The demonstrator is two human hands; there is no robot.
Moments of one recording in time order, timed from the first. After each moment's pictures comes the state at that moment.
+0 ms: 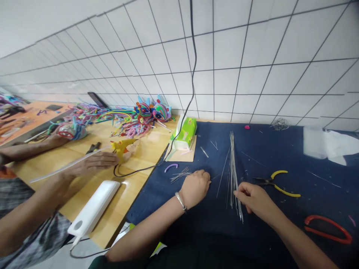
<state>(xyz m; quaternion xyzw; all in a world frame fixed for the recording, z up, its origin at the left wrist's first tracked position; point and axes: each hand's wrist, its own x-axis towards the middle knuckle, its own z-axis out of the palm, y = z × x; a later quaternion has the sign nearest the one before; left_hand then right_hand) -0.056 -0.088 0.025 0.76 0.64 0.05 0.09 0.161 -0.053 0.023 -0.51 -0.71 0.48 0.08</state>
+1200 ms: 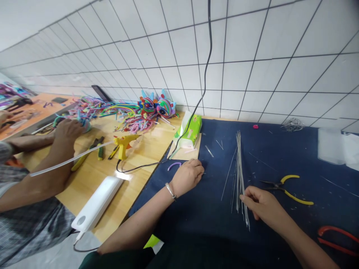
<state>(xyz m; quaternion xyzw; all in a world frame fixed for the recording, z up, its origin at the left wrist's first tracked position) -0.111 -0.071 0.025 0.79 0.59 0.12 0.09 0.158 -0.050 0.025 -0.51 -0.69 0.50 0.06</state>
